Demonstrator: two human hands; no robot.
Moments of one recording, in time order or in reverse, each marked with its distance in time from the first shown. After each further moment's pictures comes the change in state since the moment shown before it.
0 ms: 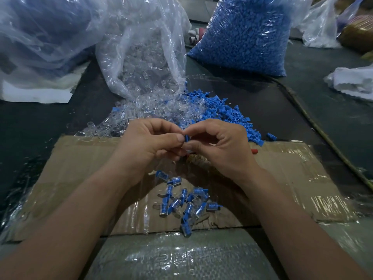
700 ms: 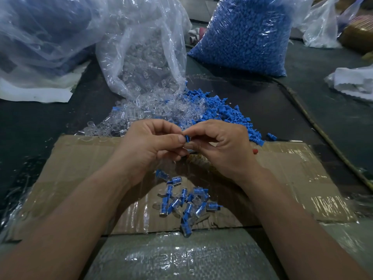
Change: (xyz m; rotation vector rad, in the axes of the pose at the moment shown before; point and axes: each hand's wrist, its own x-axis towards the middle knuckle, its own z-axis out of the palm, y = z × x) left_hand 0.001 0.000 0.000 -0.056 -0.024 -0.052; right_hand 0.001 0.000 -0.001 -0.149 0.008 -0.067
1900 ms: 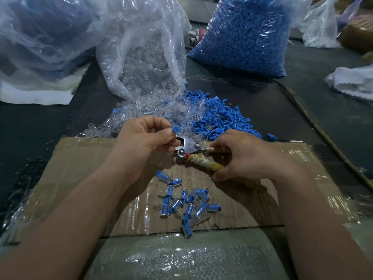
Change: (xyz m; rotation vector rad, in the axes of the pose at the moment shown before) left_hand 0.004 -0.003 -0.007 -0.028 0.125 0.025; right_hand 0.001 0.013 -0.038 -0.467 -0.685 0.523
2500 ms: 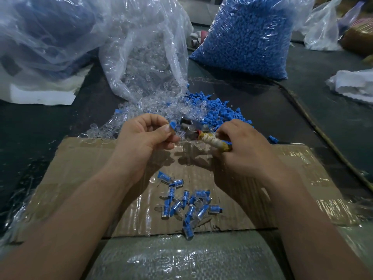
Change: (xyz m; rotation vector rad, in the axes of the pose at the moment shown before) left_hand 0.003 -0.004 -0.002 -0.029 0.048 0.089; right_hand 0.010 0.002 0.012 -0.026 0.342 -0.041
